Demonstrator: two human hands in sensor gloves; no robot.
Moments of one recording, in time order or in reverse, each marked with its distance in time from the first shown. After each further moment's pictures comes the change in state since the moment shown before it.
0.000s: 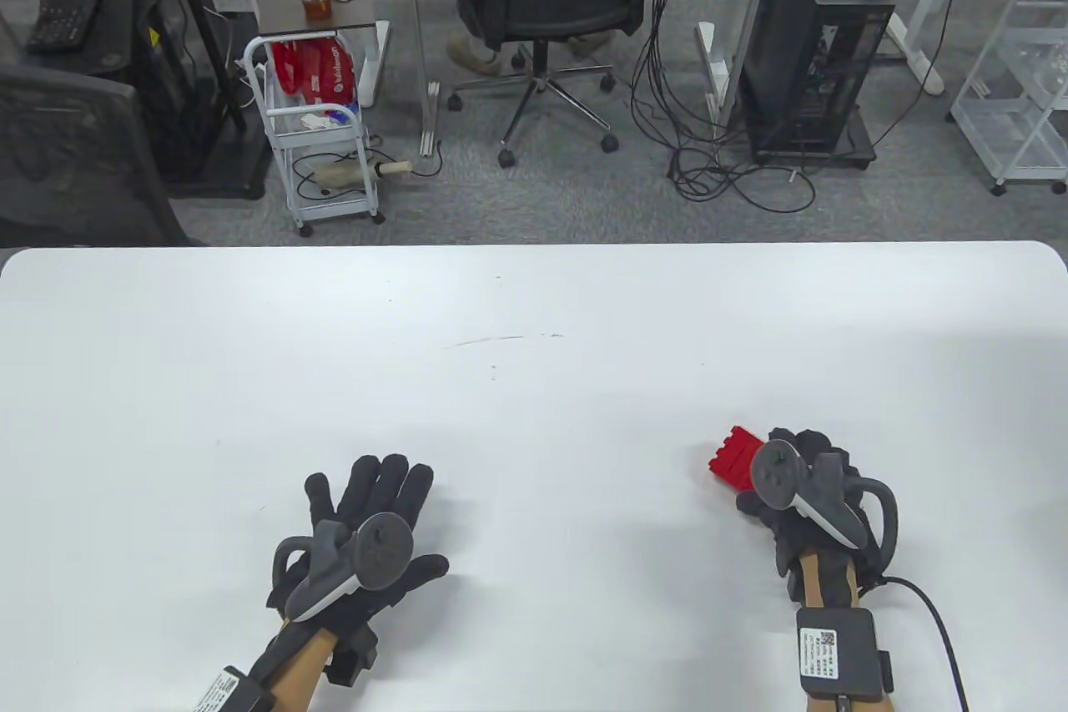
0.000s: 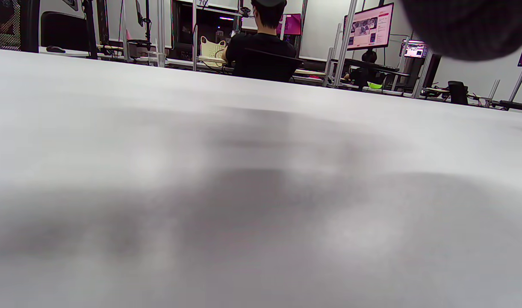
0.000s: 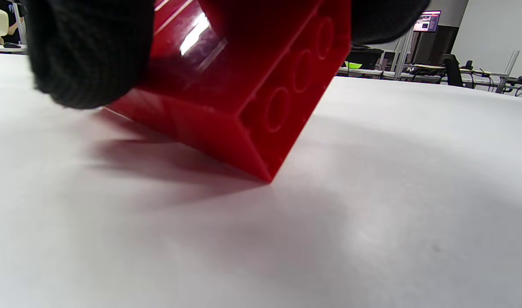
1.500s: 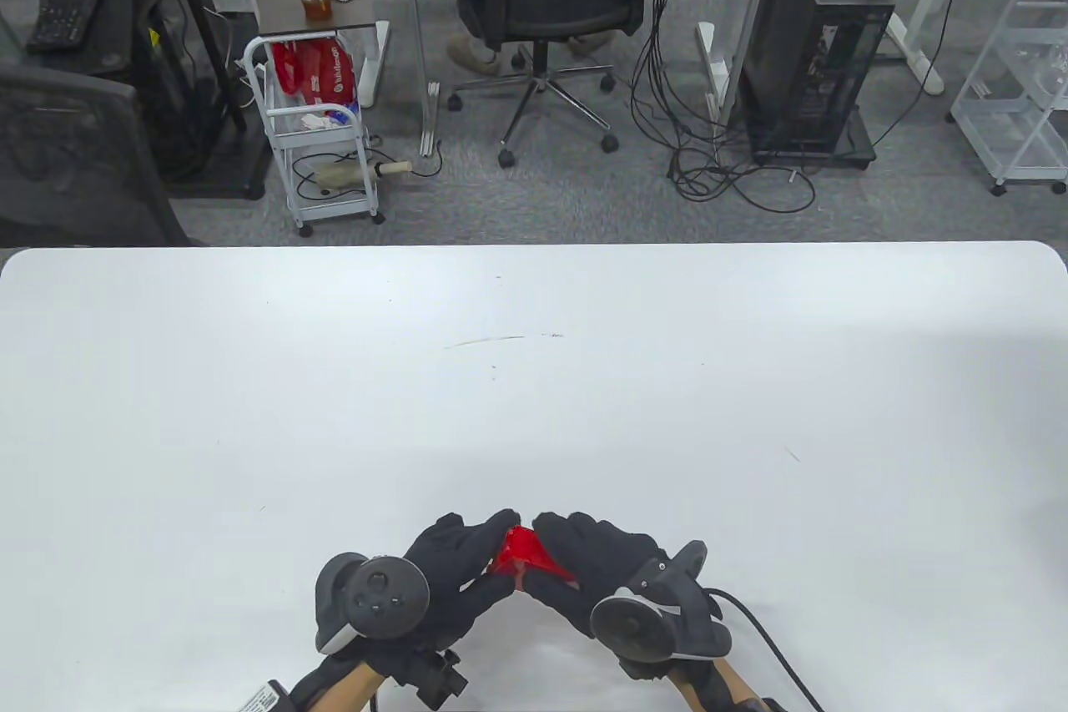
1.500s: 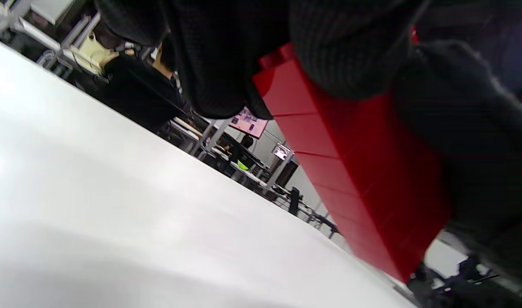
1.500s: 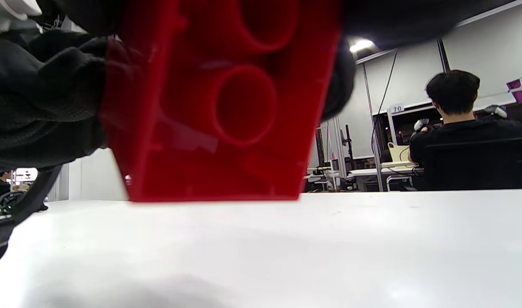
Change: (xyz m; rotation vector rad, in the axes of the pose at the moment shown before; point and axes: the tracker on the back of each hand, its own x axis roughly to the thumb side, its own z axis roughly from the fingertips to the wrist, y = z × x) left_hand 0.071 0.027 0.032 0.277 -0.388 0.481; right_hand 0.173 -0.043 0.134 -0.438 -0.783 -0.298
